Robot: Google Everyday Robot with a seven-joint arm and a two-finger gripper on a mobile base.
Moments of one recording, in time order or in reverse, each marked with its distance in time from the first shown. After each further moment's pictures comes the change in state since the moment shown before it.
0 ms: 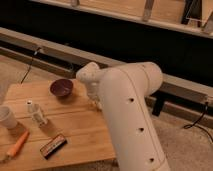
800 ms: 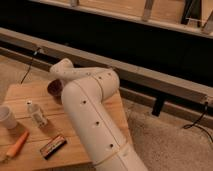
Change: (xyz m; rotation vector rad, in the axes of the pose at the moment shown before) arm -0.118 0.144 -0.017 -0.020 -0.045 -0.299
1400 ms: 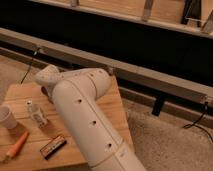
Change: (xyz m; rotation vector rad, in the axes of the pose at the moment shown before) arm 0.019 0.072 0.003 -0.058 0.044 -0.150
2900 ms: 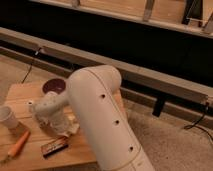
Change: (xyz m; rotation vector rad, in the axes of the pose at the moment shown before) arm 0.173 0.083 0.065 -0.074 0.170 -0.168
